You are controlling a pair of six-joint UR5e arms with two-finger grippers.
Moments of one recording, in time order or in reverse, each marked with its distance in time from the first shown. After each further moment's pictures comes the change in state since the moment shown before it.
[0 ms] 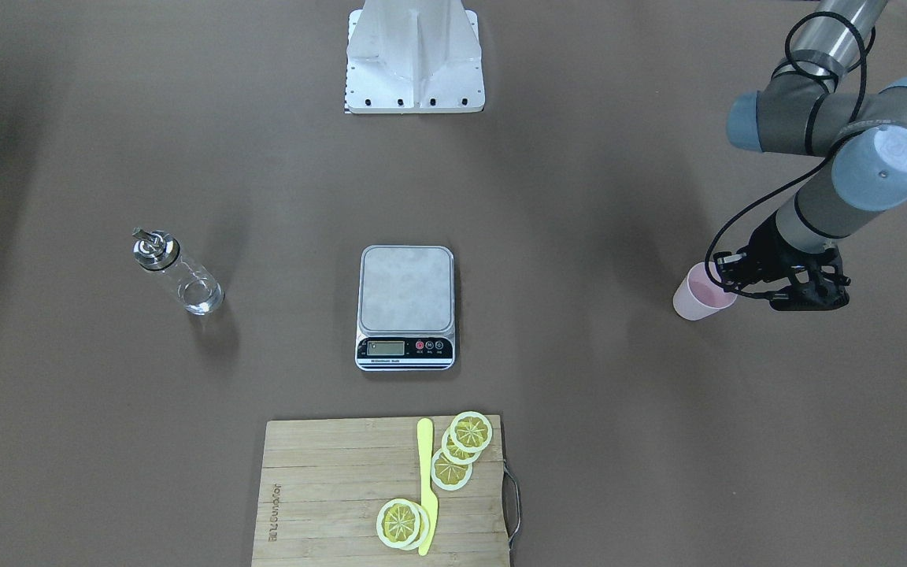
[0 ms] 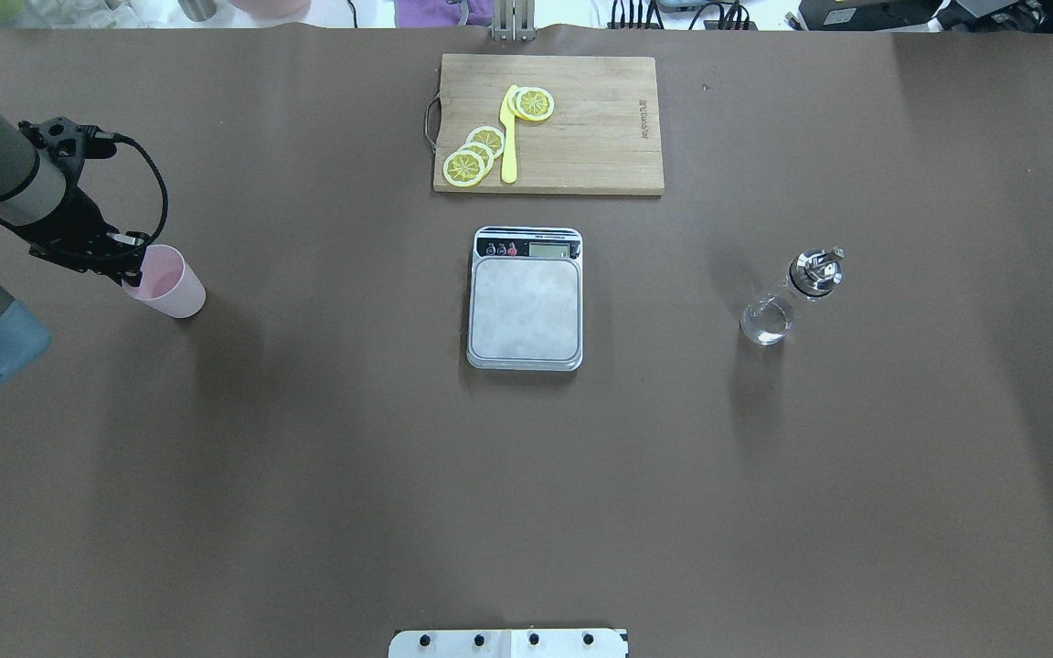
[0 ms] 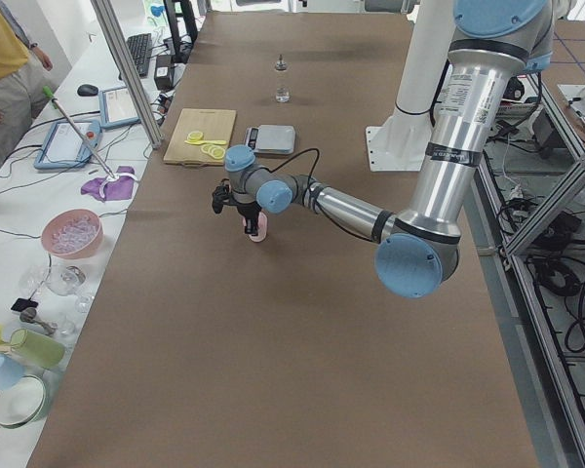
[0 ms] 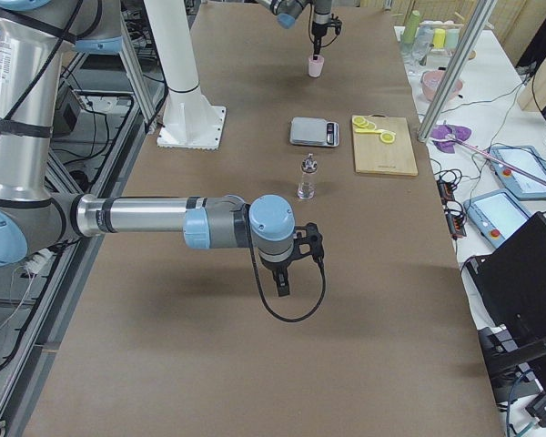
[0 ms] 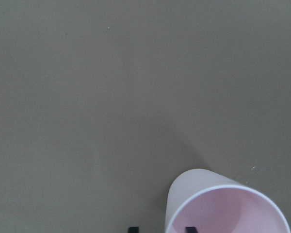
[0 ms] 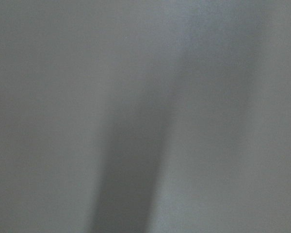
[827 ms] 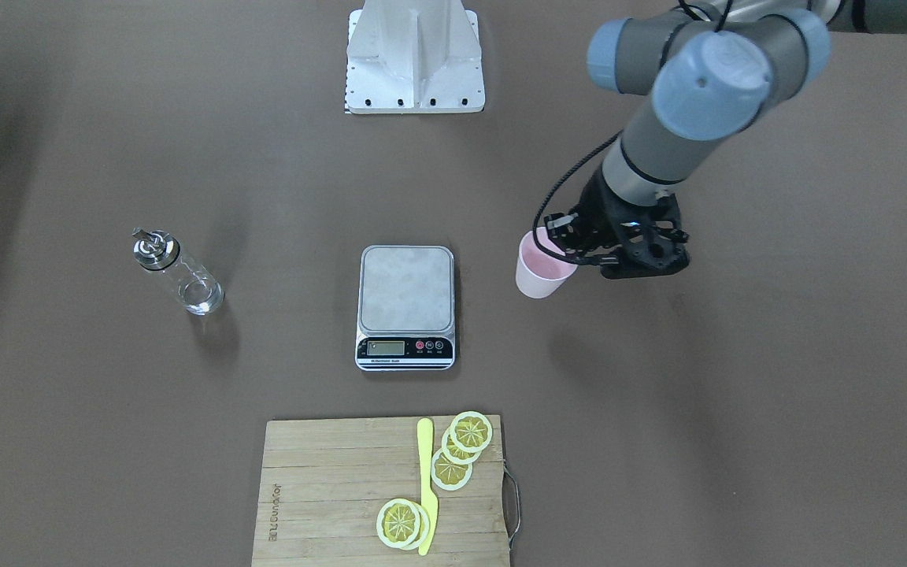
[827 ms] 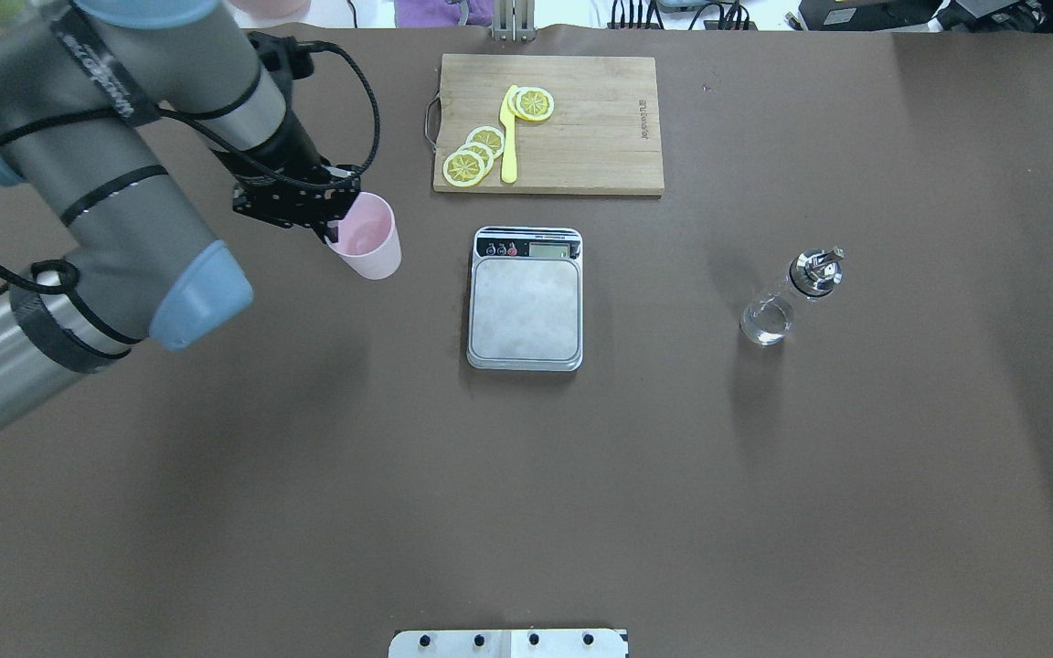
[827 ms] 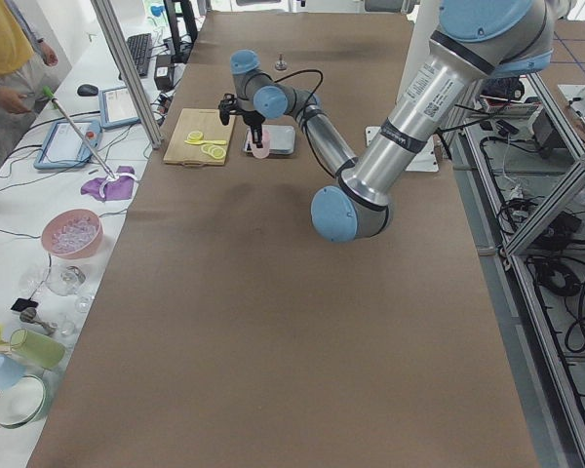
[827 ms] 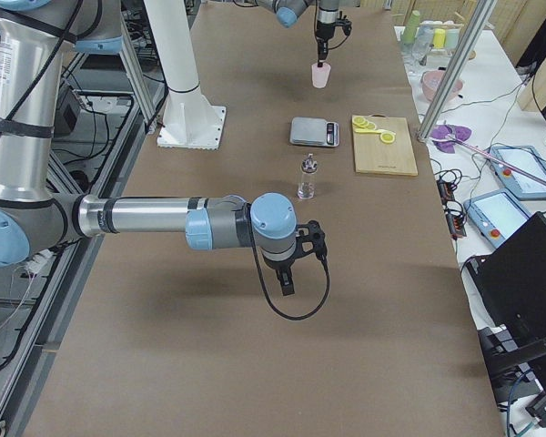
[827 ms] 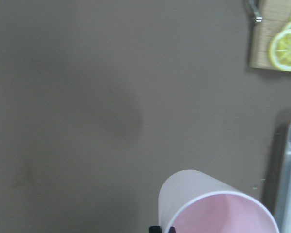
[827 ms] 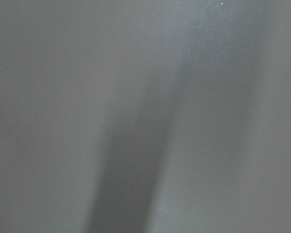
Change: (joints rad) left arm 0.161 -0.447 -0.065 0.326 0.029 -0.367; right arm 0.000 0.008 -0.020 0.066 -0.005 -0.002
